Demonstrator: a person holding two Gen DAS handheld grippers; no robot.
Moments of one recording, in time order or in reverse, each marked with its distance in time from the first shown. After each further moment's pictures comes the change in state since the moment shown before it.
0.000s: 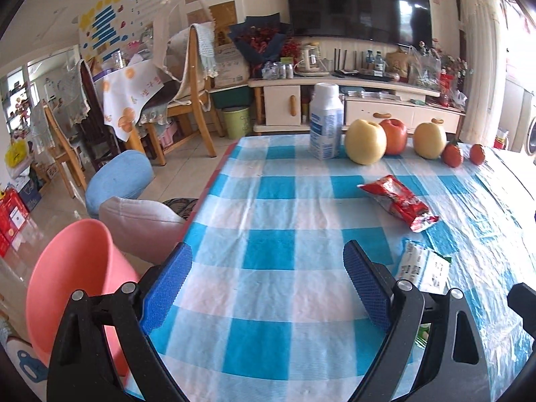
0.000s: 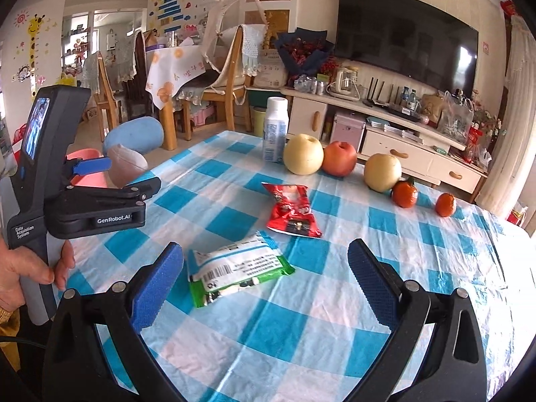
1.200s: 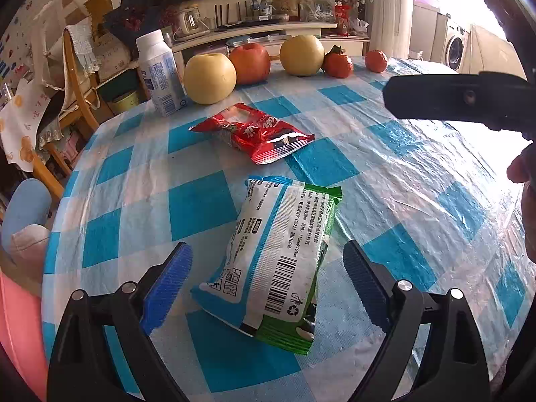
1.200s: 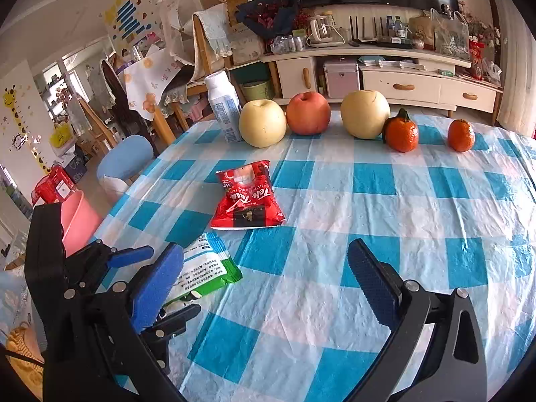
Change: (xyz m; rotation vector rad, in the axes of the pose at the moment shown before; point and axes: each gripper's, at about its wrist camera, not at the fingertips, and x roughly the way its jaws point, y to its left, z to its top) left arm 0.042 -0.115 -0.034 0.305 0.187 -0.332; right arm 0.059 -0.104 0.000 0.295 0.131 0.167
